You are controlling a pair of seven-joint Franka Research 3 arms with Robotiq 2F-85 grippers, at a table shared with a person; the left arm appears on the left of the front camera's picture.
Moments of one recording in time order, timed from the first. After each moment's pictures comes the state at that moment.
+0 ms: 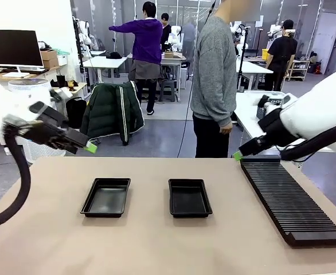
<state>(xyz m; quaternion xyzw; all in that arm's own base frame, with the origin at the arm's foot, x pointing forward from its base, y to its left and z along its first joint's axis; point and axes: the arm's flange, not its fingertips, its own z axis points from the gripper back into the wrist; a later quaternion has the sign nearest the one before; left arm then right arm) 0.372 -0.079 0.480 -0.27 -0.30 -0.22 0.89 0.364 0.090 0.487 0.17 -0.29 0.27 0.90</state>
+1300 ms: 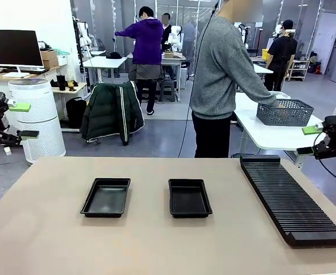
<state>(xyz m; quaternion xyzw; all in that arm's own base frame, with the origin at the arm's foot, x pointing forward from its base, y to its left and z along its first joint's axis) 0.367 0.078 0.487 -0.64 -0.20 -0.09 0.73 0.353 -0.113 0.470 0.60 -0.18 0.09 0.78</state>
